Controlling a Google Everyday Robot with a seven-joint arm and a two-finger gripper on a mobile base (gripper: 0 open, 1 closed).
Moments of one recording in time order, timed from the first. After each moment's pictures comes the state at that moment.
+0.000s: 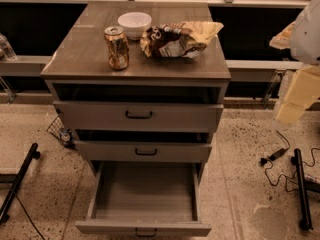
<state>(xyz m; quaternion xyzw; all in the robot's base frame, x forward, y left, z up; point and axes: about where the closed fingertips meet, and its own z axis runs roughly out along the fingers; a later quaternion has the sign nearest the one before) 0.438 -0.216 0.979 -0.60 0.78 -0.04 0.16</state>
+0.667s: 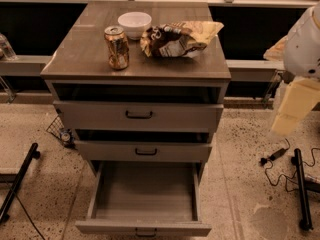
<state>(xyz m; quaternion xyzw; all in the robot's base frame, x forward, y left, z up) 0.431 -0.212 0.959 -0.61 0.78 -0.02 0.15</state>
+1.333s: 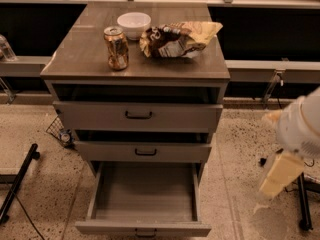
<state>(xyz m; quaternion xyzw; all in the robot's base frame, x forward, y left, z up) 0.388 -0.225 0.835 -0.56 0.81 0.04 0.15</state>
